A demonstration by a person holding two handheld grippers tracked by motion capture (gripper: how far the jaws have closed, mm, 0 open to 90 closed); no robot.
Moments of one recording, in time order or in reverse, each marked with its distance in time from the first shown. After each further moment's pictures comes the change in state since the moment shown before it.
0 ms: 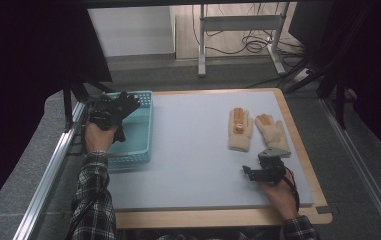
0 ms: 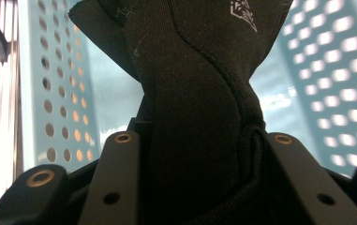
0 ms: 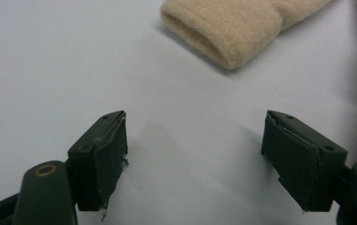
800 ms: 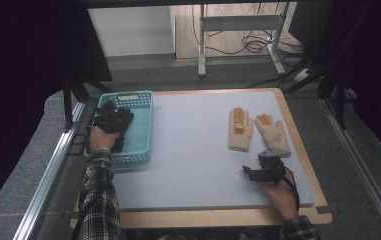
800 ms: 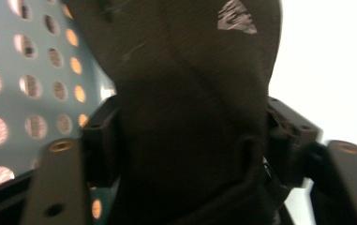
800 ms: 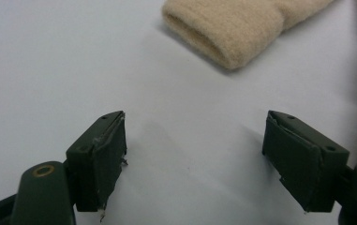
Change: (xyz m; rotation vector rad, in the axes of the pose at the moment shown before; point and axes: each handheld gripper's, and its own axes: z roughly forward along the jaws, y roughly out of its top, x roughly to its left) left arm 0.014 -0.002 0.052 0.189 0.023 -0.001; right arm 0.000 0.000 0.000 0.000 0.004 -0.002
